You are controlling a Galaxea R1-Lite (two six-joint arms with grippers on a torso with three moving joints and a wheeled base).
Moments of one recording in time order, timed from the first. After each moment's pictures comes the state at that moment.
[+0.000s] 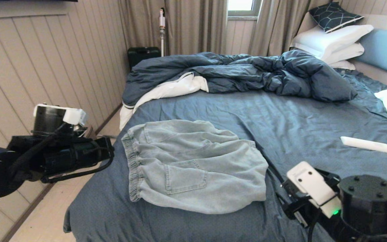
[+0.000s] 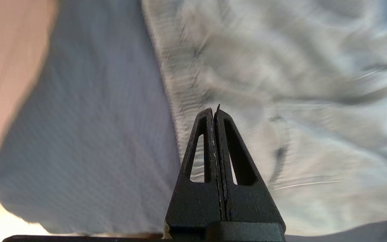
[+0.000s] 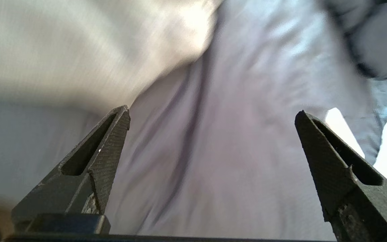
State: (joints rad) left arm -0.28 1.63 -0.80 -0.31 0.03 -0.45; right arm 0.59 1.49 -0.27 -0.87 -0.59 -0.42
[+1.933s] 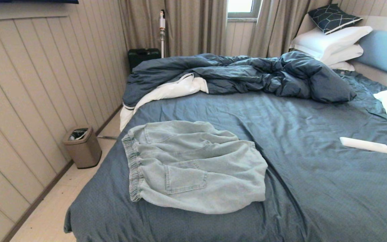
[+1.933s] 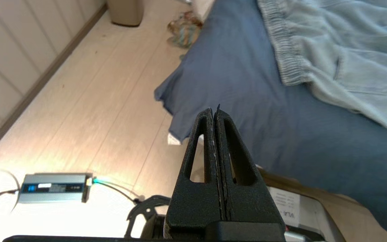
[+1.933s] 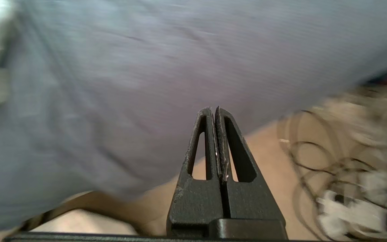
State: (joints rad) left arm 0.09 0.29 -0.73 0.78 0.06 -0.17; right arm 0.15 0.51 -0.48 0.50 -0.62 0.36
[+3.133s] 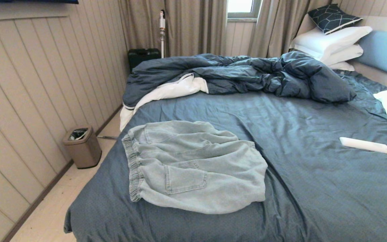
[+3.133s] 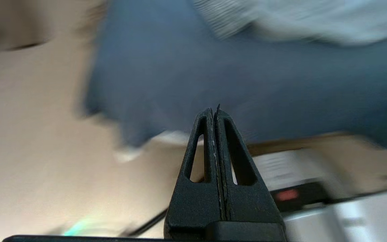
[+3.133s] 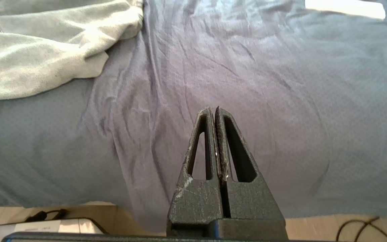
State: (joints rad) left arm 0.09 0.30 -0.15 0.21 -0.38 0.00; right arm 0.00 0.09 -0.06 0.06 -0.12 0.00
